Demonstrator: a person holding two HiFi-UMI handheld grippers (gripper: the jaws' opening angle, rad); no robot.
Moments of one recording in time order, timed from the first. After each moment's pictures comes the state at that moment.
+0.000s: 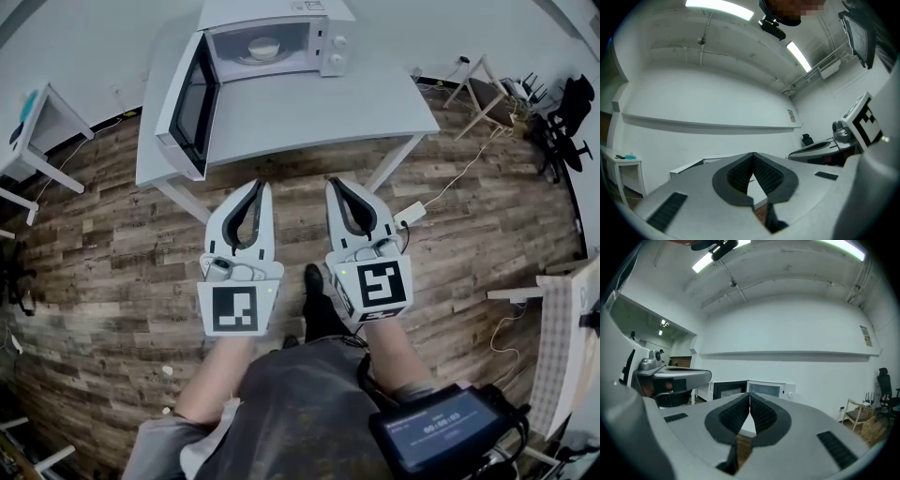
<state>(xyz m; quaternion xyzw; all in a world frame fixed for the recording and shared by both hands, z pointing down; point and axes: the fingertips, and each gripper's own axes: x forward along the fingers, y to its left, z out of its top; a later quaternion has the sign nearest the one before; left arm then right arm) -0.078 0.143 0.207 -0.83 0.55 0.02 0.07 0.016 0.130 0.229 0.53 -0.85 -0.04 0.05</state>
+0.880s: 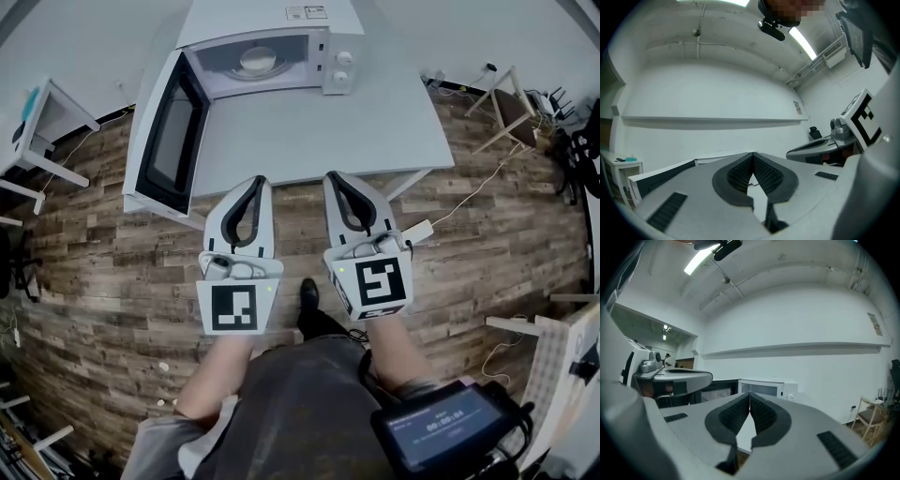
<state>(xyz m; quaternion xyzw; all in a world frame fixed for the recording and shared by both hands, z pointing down) -0.031 0.010 0.212 -0.81 0.58 -0.01 0.07 0.056 -0.011 0.233 0.49 -0.87 -0.02 0.05</state>
